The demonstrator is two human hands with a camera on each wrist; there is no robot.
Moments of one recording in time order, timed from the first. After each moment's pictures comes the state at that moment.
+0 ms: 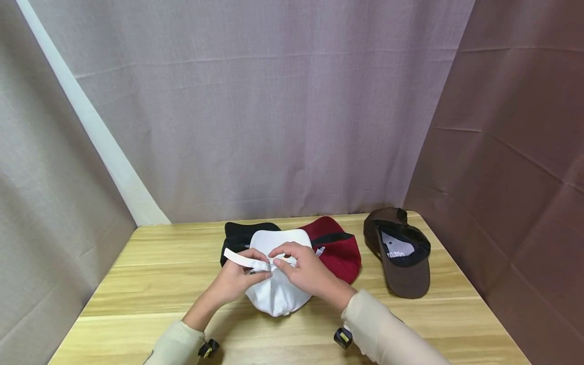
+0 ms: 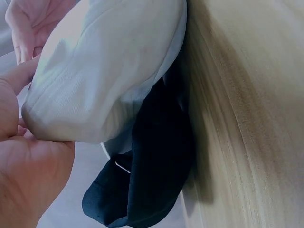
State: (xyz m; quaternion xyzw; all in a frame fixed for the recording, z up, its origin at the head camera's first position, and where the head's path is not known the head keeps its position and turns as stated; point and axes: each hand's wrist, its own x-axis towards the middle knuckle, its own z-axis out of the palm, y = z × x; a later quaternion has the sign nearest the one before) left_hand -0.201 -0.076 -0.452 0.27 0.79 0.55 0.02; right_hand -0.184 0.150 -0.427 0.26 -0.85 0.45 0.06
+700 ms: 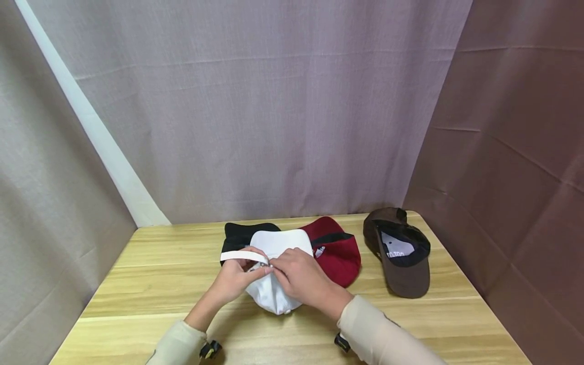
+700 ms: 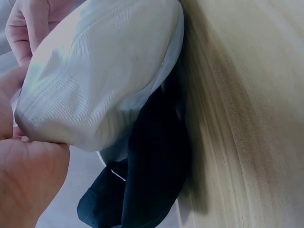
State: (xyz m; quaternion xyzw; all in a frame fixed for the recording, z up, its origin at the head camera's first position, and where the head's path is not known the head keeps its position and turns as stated) left_hand -0.199 -0.073 -0.452 0.24 0.75 0.61 0.03; right_hand -0.184 0.144 -0.443 0.39 -0.86 0.14 0.29
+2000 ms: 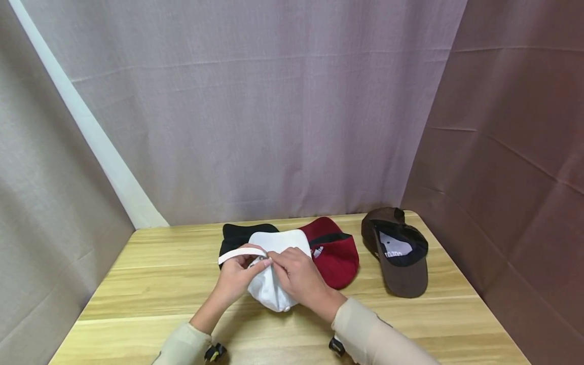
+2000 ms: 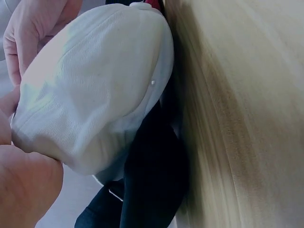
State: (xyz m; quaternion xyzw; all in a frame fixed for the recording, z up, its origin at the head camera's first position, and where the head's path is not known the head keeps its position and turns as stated) left_hand -0.198 -0.057 -0.457 0.19 0.73 0.66 -0.04; right_hand -0.187 0.141 -0.458 0.36 -0.81 0.28 0.37
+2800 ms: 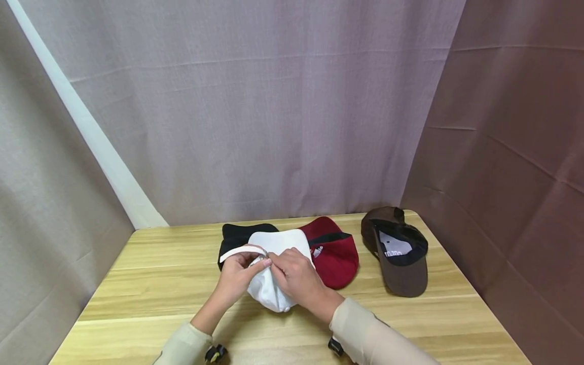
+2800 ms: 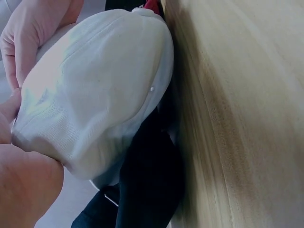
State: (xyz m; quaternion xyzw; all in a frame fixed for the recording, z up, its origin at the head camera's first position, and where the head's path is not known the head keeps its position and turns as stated) left_hand -0.198 -0.053 -0.457 0.16 0.71 0.68 -0.01; right_hand -0.190 0.136 -0.461 0.38 -0.79 0.26 0.41
